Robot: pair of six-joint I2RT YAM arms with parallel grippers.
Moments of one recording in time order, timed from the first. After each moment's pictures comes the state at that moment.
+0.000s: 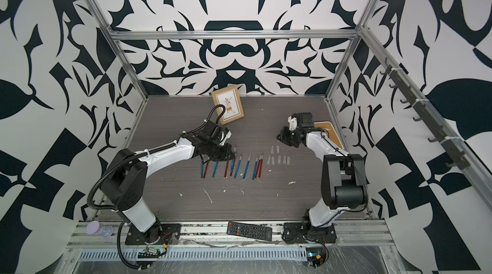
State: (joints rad) left arm -0.67 1.71 1.12 -0.42 0.43 -0.58; right arm 0.03 1.61 1.02 -0.44 -0.44 0.42
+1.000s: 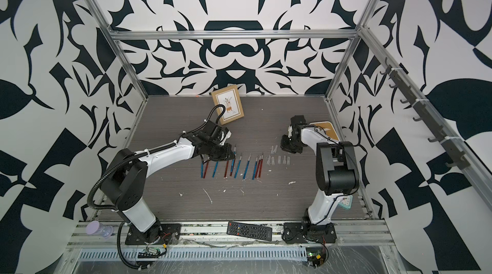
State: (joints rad) left arm -0.67 1.71 1.12 -0.42 0.42 -0.58; right arm 0.05 1.76 1.09 -0.60 -0.21 0.31
